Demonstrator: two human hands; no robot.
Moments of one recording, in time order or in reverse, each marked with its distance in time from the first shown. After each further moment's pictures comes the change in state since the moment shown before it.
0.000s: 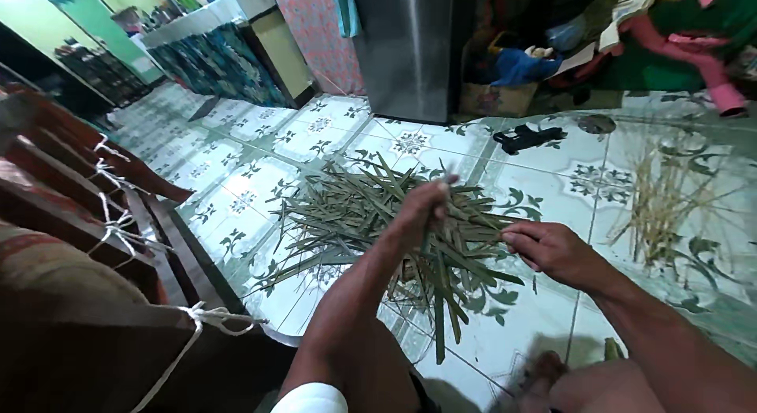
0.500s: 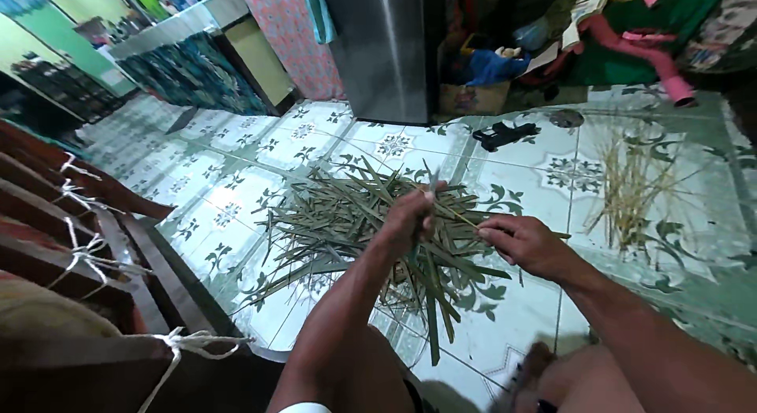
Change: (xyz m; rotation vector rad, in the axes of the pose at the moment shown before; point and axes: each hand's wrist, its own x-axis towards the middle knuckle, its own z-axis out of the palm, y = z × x) left_hand -0.003 -0.013 0.004 -0.052 -0.132 -0.019; right_hand 0.003 -0.009 0.005 0.038 0.023 0.002
